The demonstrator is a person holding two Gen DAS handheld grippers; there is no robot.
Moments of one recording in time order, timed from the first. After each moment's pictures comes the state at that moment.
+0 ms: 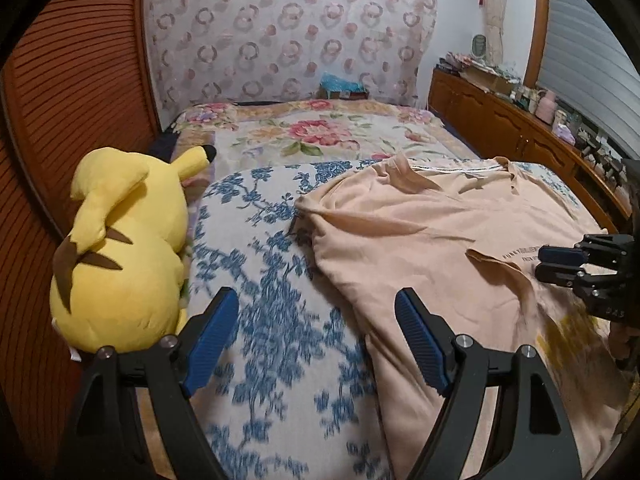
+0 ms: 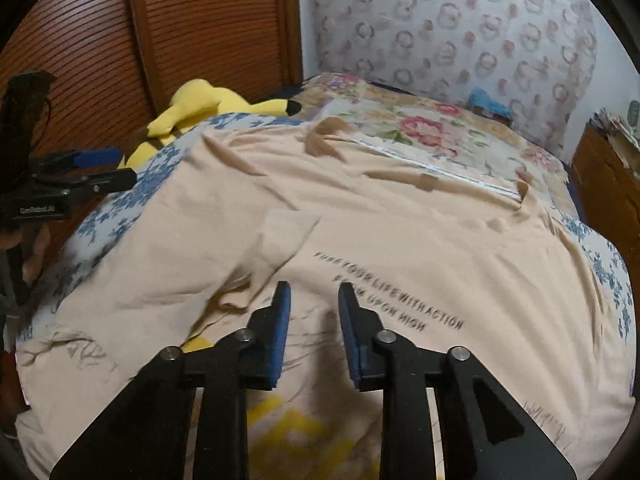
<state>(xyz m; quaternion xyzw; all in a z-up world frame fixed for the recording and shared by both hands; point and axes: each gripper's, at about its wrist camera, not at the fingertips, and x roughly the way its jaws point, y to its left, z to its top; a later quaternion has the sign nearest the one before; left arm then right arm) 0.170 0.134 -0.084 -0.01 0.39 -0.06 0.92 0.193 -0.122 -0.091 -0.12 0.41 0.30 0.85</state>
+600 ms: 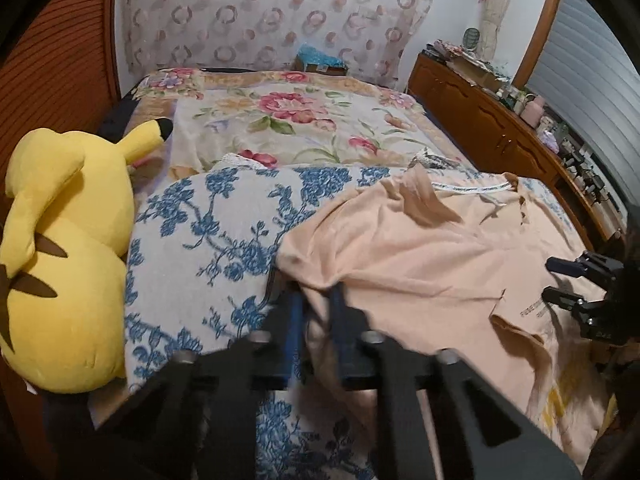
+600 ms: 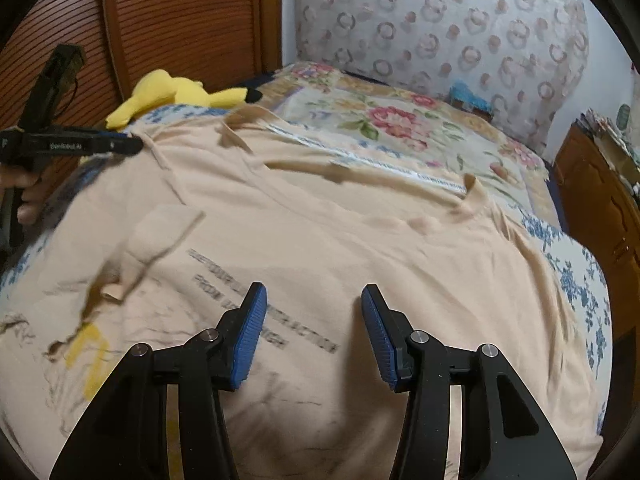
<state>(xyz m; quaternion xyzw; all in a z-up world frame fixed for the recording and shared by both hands) 0.256 0.143 -0.103 -0.07 0.44 -0.12 0.89 0.241 -0.172 -0.107 -0.15 0.42 0.27 0.86</state>
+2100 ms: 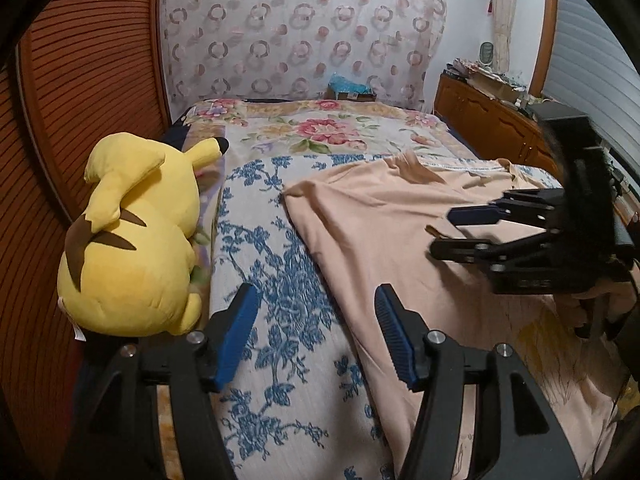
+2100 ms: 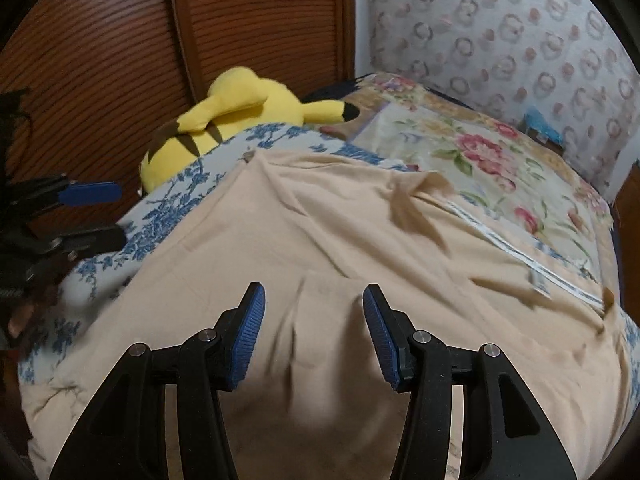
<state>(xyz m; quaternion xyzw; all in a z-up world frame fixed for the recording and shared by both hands) 0.140 0.153 -0.084 -0.03 0.39 -0.05 0.92 0.241 -0.014 -0.106 -0.18 0.41 0.37 0.82</state>
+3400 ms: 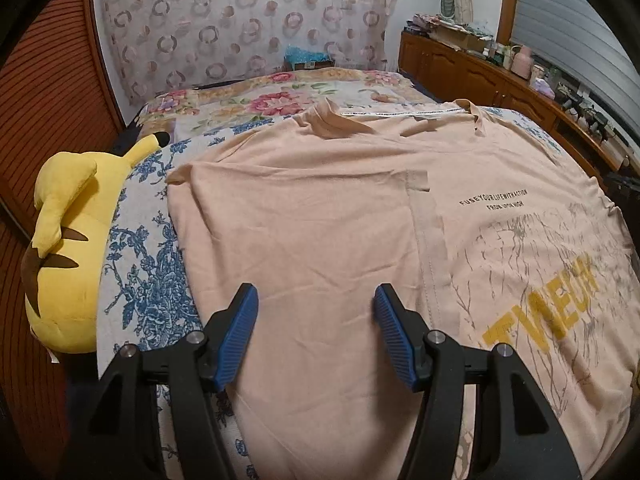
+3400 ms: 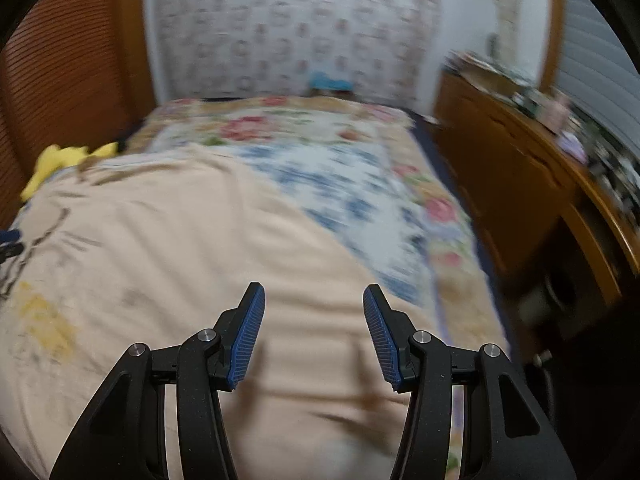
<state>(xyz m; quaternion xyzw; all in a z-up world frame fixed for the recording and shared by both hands) 0.165 0.067 -0.108 0.03 0.43 -0.10 0.90 0.180 -0.426 -0.068 -0.05 0.40 0.05 0.91</state>
